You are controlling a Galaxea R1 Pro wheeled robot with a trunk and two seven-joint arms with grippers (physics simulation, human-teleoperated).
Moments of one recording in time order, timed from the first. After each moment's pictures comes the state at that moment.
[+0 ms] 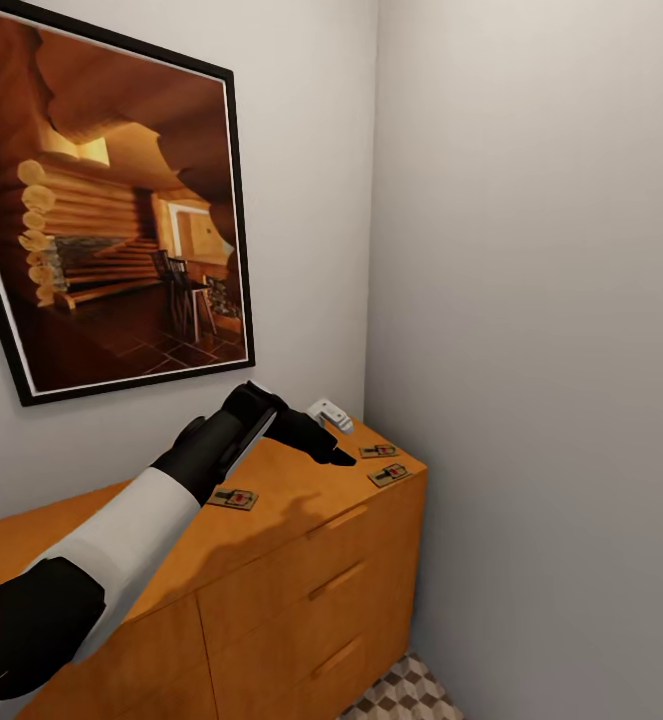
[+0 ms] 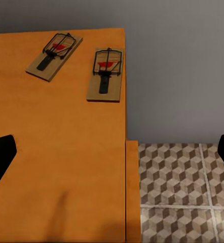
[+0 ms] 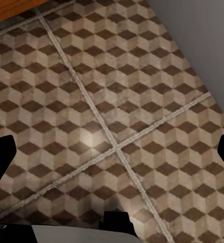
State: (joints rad) left arm -1.10 -0.03 -0.56 -0.89 -0.03 0.86 -0.79; right arm -0.09 0.02 0.03 -0.11 0.07 -0.39 -0.07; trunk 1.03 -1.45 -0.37
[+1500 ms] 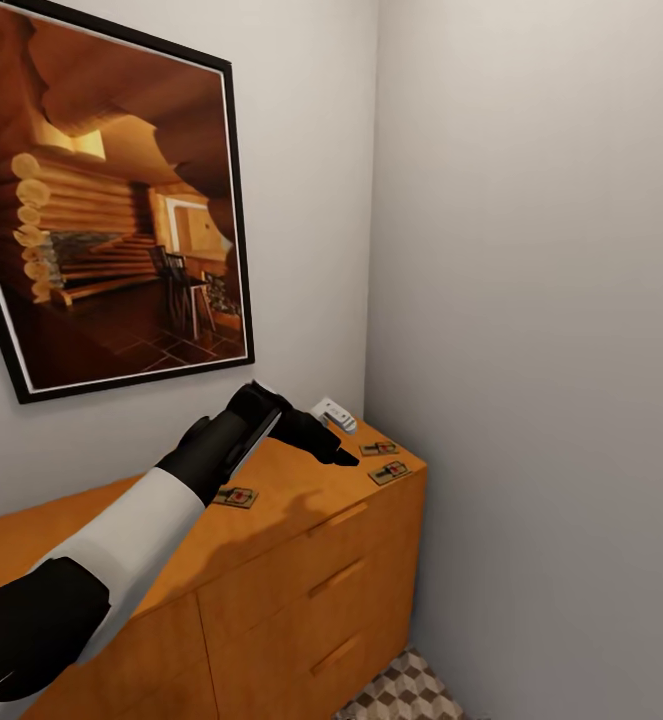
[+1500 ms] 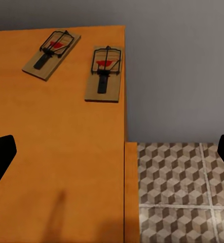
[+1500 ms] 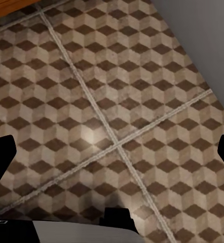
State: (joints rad) left arm -1.10 -0.05 -0.56 -0.89 -0.04 0.87 -0.77; right arm -0.09 0.02 0.03 -0.11 0.07 -0.39 -0.07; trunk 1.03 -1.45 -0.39
